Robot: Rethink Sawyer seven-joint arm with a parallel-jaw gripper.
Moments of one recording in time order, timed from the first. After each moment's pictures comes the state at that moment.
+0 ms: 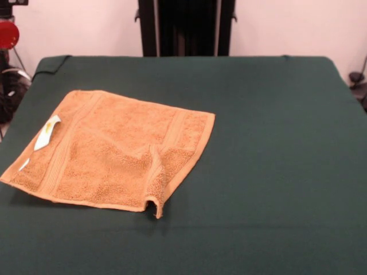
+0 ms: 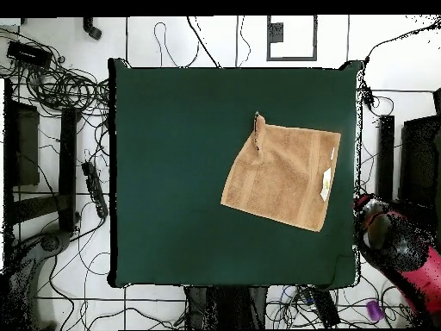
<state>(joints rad) -0.79 -0.63 -0.01 1.75 -0.04 0.15 1.72</state>
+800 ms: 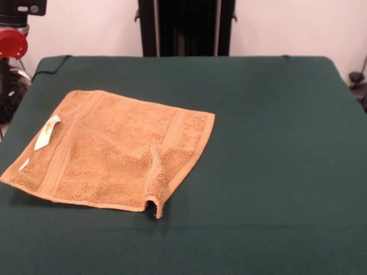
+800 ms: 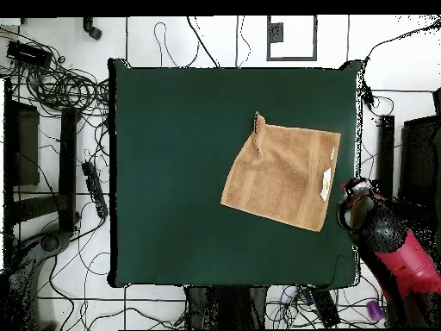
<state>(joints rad) -0.64 -0.61 -0.10 1.76 0.21 0.10 1.89</state>
